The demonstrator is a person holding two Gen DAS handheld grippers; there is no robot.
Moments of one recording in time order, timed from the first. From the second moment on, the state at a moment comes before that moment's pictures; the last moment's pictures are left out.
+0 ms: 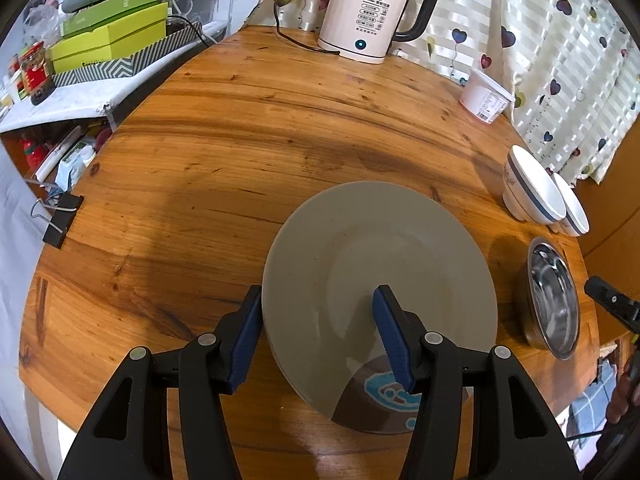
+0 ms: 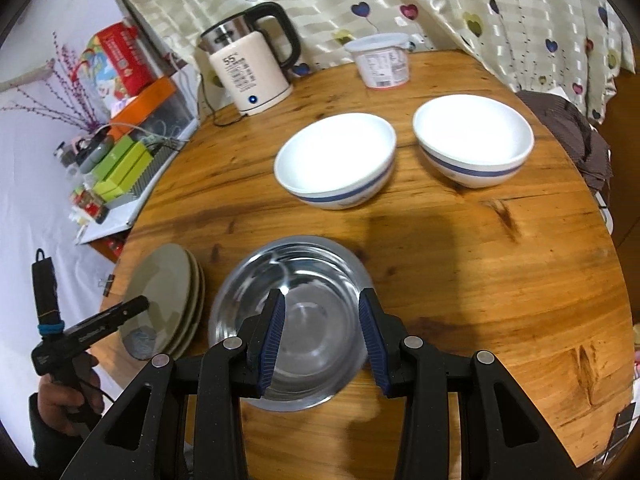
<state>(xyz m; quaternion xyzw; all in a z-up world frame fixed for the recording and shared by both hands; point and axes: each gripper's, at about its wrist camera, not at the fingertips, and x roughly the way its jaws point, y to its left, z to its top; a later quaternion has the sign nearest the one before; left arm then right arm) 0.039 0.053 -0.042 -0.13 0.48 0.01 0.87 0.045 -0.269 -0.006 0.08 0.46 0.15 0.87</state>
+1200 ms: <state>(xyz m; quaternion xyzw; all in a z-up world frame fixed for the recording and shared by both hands) 0.088 -0.067 0.023 -0.07 0.44 -0.11 0.89 0.059 -0.316 -0.005 0.11 0.46 0.13 0.87</state>
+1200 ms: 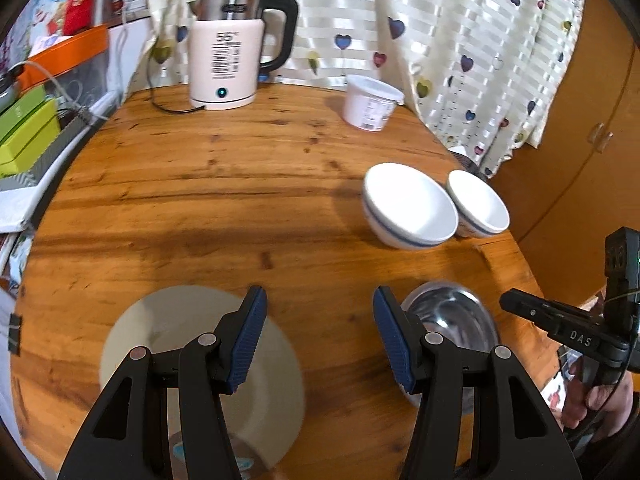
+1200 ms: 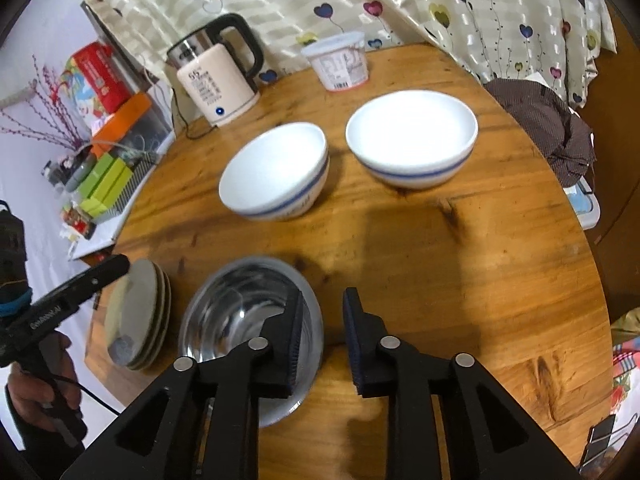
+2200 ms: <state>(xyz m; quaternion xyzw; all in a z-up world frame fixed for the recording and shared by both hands) 0.184 -0.121 0.002 -0.12 0.47 -0.16 0.86 0.147 -0.304 -0.006 0.16 0.46 0.14 0.86</state>
